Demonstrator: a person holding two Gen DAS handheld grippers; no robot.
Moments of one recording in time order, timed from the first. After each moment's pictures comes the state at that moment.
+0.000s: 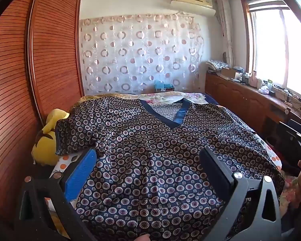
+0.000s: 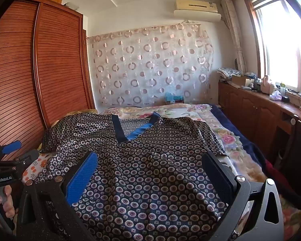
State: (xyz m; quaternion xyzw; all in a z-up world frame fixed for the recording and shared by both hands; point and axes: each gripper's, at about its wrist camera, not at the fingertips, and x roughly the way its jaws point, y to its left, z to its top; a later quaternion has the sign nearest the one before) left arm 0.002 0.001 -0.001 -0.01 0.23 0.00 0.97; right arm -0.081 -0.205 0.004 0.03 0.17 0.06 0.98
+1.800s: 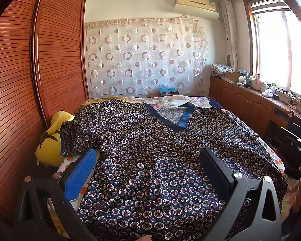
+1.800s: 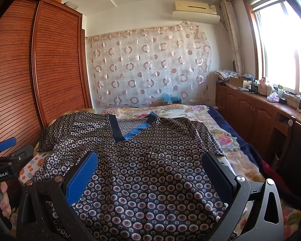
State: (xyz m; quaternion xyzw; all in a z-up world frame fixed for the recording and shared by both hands) left arm -0.004 0.001 0.003 0.00 0.21 0.02 0.98; right arm -0.086 -0.204 0.005 0.02 0.17 0.06 0.98
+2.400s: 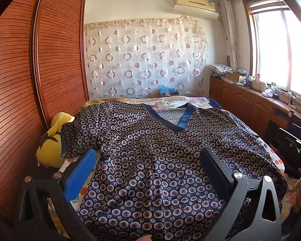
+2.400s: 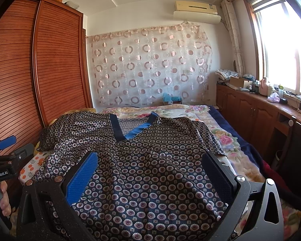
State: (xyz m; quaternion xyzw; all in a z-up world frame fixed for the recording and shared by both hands) left arm -0.004 0.001 0.004 0.00 0.21 0.02 0.98; right arm -0.086 -0.204 0.005 0.02 0.17 0.06 0.98
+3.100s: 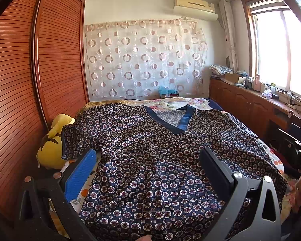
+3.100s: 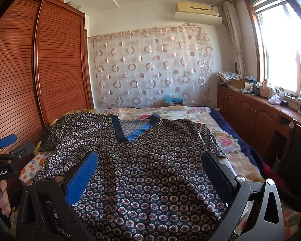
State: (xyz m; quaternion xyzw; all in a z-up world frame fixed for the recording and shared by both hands) left arm -0.005 0.001 0.010 0.00 0.20 0.02 0.98; right arm -0.086 -0.202 0.005 0.01 0.17 0.06 0.98
